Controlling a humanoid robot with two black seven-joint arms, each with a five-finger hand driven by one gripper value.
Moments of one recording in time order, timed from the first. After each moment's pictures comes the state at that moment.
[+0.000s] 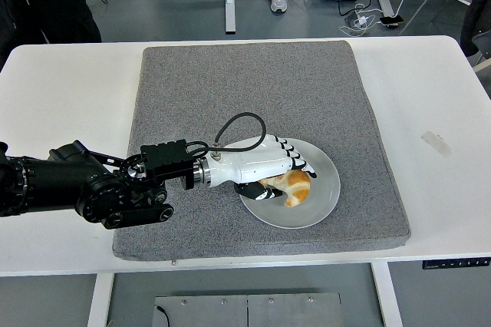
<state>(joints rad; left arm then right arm) -1.22 0.09 0.48 -1.01 1.23 0.61 -0.40 -0.08 0.00 0.08 0.13 -0.09 -0.05 0.23</state>
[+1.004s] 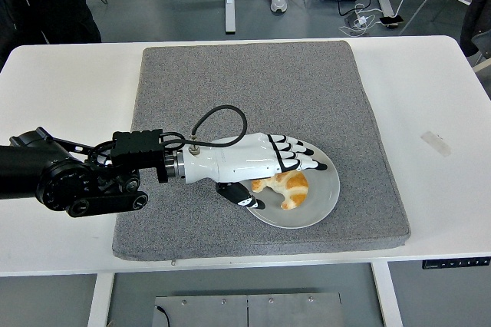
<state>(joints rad) -1.28 0.26 0.44 -1.17 1.22 0.61 -0.61 -0.08 0.00 0.08 0.13 -0.09 -0.05 0.23</state>
